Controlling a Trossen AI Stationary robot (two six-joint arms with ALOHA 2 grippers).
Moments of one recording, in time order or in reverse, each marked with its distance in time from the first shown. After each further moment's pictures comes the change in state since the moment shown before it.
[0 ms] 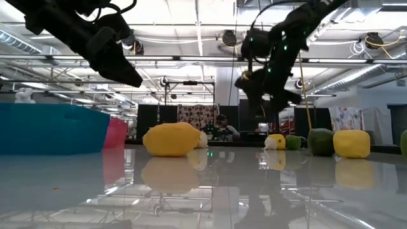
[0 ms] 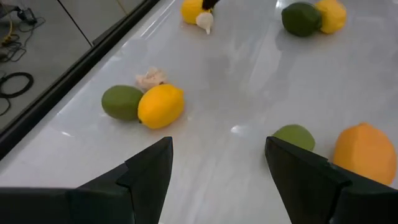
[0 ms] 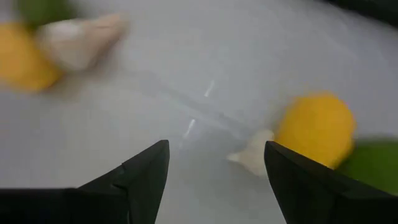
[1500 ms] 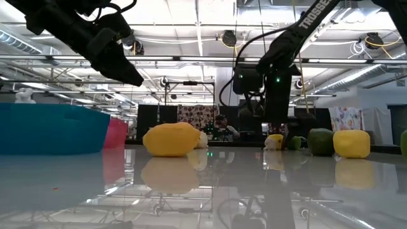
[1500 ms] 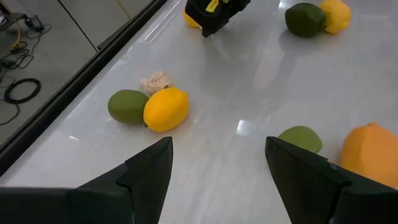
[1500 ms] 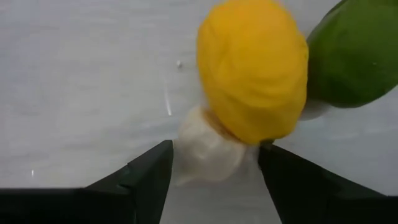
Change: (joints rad) left arm 0.005 0.000 0.000 0.004 -0.012 0.031; right arm 0.039 0.248 0.003 -0.040 0.236 0.703
